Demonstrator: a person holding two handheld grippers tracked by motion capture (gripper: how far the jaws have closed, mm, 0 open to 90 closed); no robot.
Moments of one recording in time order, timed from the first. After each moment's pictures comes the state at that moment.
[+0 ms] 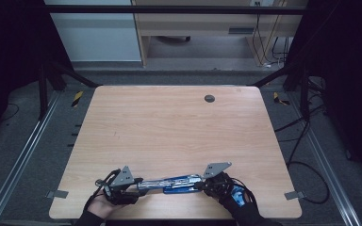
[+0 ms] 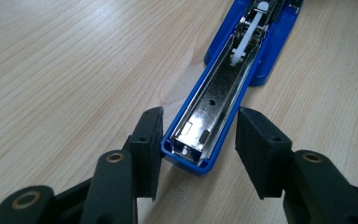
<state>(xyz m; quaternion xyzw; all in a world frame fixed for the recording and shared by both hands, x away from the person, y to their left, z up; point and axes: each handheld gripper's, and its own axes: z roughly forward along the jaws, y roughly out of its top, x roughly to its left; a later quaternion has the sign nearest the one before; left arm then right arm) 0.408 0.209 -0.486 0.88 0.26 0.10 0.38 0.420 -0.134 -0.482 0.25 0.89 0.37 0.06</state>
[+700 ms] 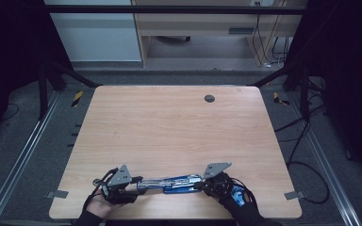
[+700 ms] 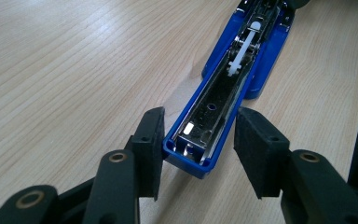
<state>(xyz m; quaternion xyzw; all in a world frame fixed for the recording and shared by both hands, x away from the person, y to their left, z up) 0.407 0.212 -0.478 0.87 0.25 0.11 0.41 0.420 -0.134 -0.482 0.25 0.89 0.37 0.06</state>
